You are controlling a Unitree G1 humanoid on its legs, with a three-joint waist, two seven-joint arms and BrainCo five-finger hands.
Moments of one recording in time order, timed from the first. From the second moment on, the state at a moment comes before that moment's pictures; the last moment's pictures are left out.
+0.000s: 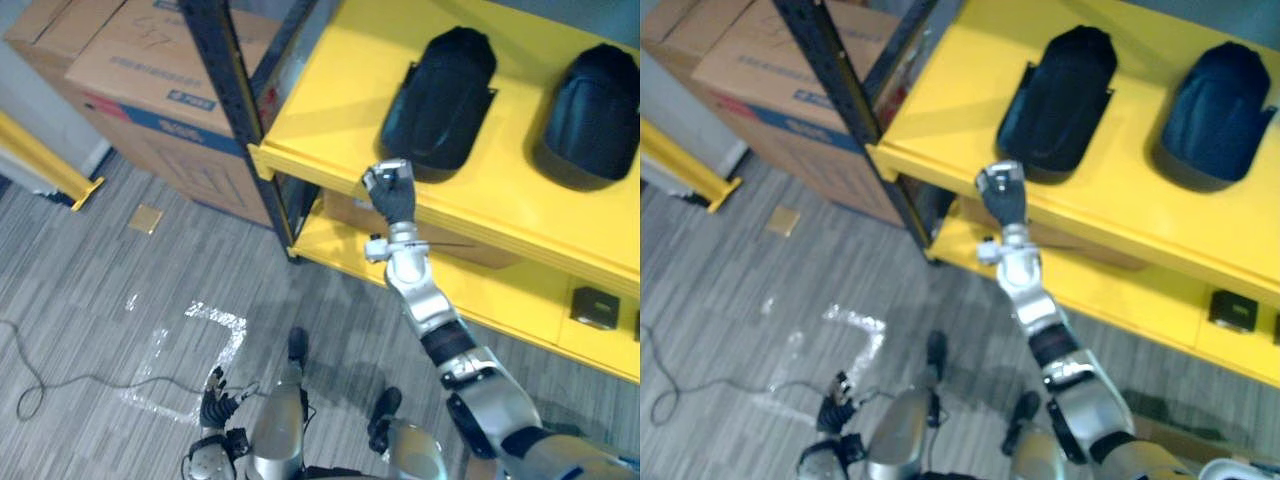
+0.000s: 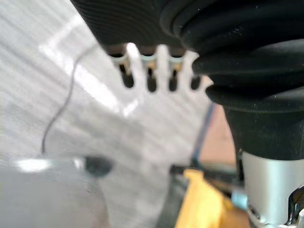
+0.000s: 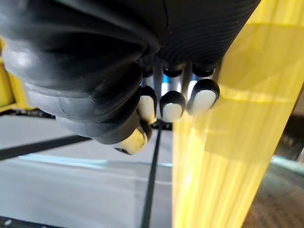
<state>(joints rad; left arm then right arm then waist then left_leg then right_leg) 0.19 0.12 -0.13 0.62 -0.32 -0.31 0.25 -0.73 -0.13 0.23 0.56 0.02 -0.41 -0.40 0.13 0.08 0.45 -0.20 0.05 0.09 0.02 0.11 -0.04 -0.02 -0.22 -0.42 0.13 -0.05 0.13</state>
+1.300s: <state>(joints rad) 0.19 0.09 -0.13 0.61 -0.35 -0.35 0.26 -0.52 -0.20 0.22 -0.07 0.06 -0.30 -0.42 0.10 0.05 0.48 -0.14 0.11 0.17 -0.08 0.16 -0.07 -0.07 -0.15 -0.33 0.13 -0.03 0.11</state>
